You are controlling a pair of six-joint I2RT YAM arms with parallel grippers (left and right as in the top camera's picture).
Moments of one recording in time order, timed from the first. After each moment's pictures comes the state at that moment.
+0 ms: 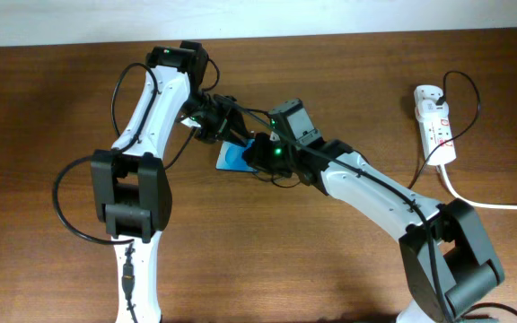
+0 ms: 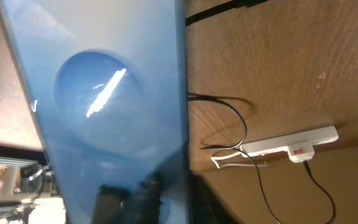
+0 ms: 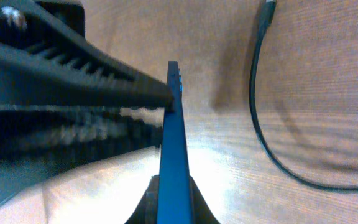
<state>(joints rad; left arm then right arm) -0.22 2.35 2.14 -1.46 0.70 -1.22 0.54 1.80 1.19 -0.24 -0.36 0.88</state>
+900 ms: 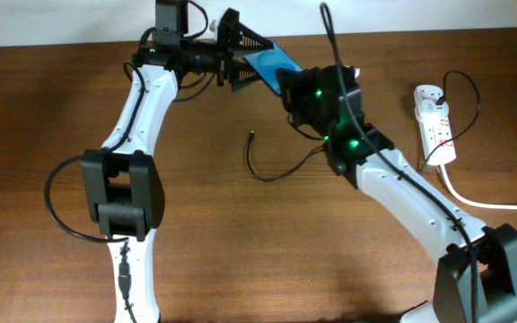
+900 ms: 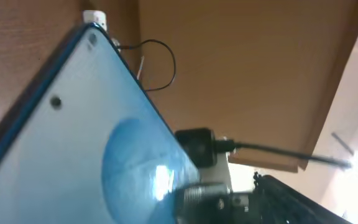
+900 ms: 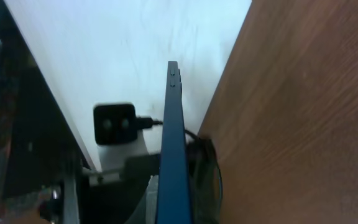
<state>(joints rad) -0.16 2.35 2.14 -0.44 1.39 -0.92 0.42 1.66 1.19 0.15 -0.07 1.57</state>
